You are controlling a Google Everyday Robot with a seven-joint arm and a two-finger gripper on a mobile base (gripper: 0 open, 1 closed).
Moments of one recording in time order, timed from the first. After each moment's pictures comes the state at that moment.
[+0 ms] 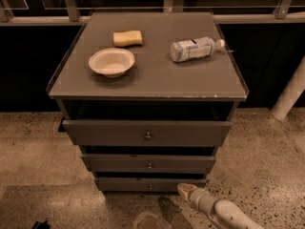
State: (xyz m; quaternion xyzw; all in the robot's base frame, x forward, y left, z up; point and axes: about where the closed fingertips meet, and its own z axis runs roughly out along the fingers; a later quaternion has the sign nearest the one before) arm 0.545 -0.168 0.250 -0.18 0.85 0.21 0.44
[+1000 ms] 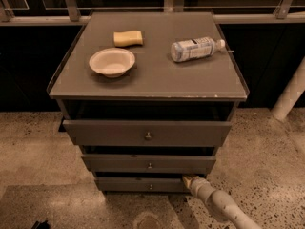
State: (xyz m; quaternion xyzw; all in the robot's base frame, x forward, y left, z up) arm 0.624 -0.209 0.206 -0.15 0.85 0.15 0.48
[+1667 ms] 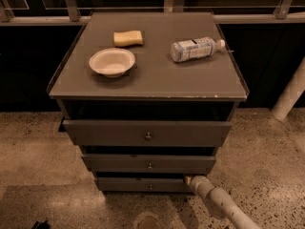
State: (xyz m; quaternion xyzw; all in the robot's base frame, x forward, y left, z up) arm 0.644 -0.222 0.189 -0.12 0.86 0.13 0.49
